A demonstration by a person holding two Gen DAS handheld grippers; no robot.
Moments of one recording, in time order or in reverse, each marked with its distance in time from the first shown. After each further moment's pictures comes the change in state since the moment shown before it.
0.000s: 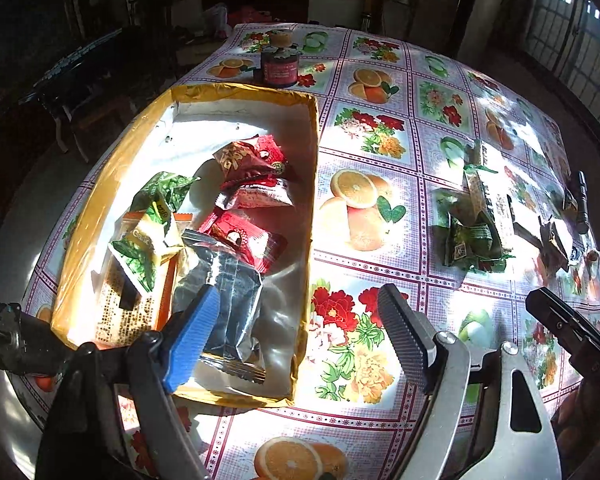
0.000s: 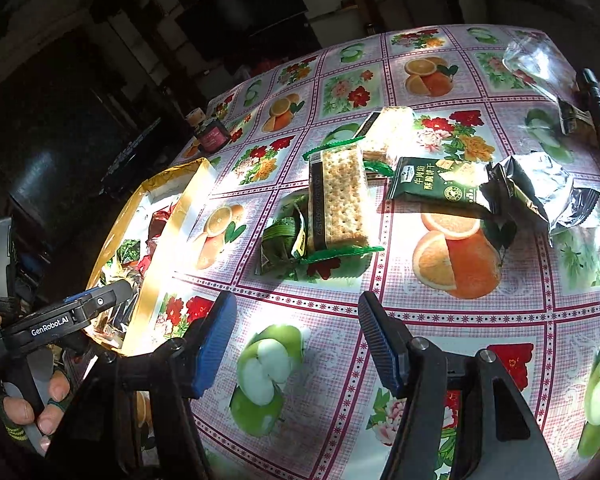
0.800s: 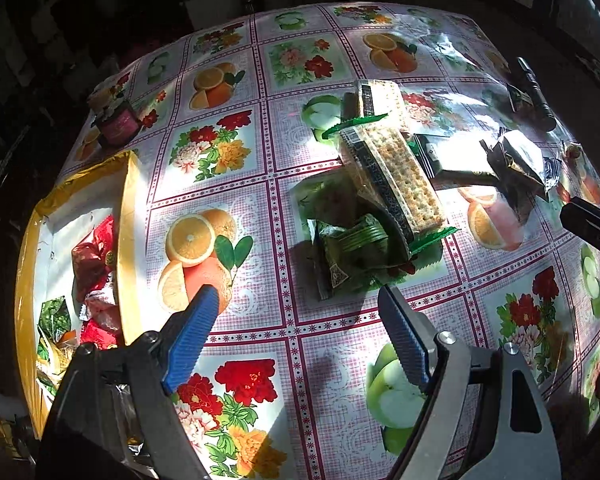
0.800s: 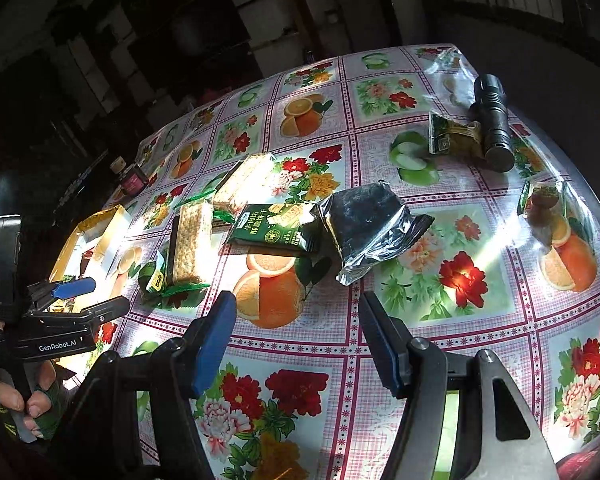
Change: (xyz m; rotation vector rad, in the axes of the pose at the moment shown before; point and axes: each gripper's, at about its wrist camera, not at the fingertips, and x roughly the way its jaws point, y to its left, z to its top) left arm 0.048 -0.126 0.026 0.441 0.045 -0.074; right arm -0.055 -0.093 0.018 0.046 -0.103 -0.198
